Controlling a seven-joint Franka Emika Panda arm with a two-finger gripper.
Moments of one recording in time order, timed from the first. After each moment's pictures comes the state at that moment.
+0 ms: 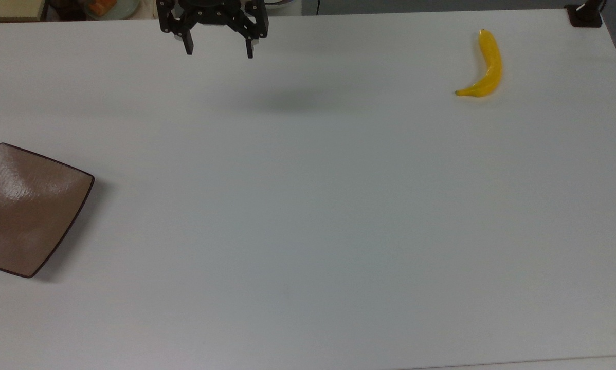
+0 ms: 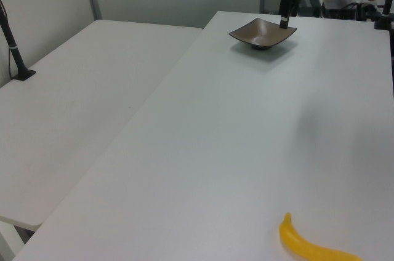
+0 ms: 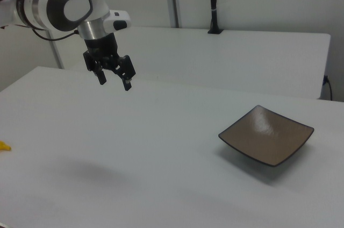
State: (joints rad) arm 0.18 0.02 -0.15 -1.72 0.00 1.83 0.00
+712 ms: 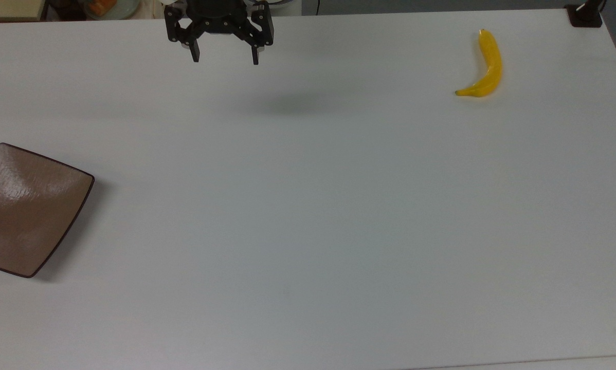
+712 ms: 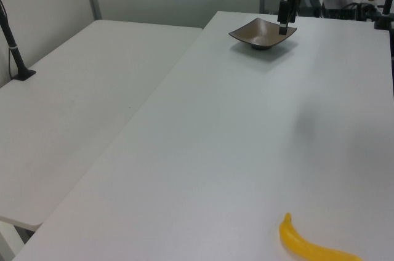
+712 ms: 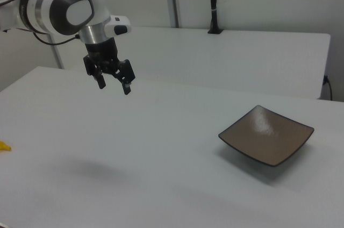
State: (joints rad) arm 0.18 0.04 -0.14 -1.73 0.00 1.83 -0.01
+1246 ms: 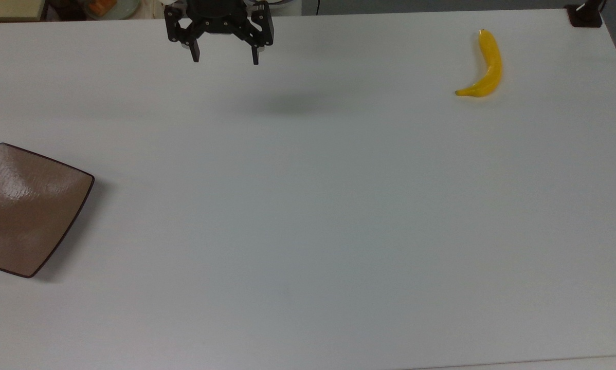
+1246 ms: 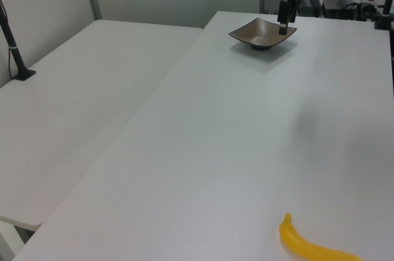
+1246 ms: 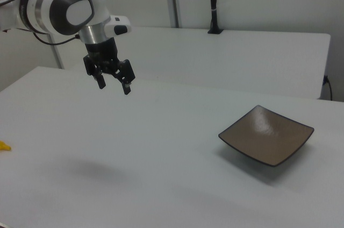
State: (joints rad) arm 0.18 0.04 -0.14 -1.73 0.00 1.83 -0.01
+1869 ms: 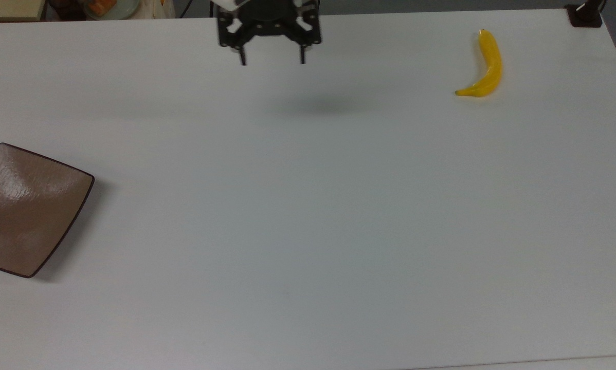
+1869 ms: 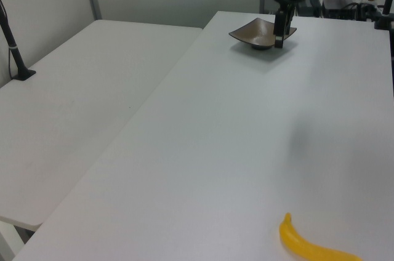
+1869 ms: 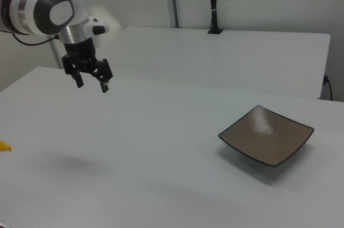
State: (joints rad) arm 0.19 0.04 -0.02 -1.74 0.02 1.83 0.05
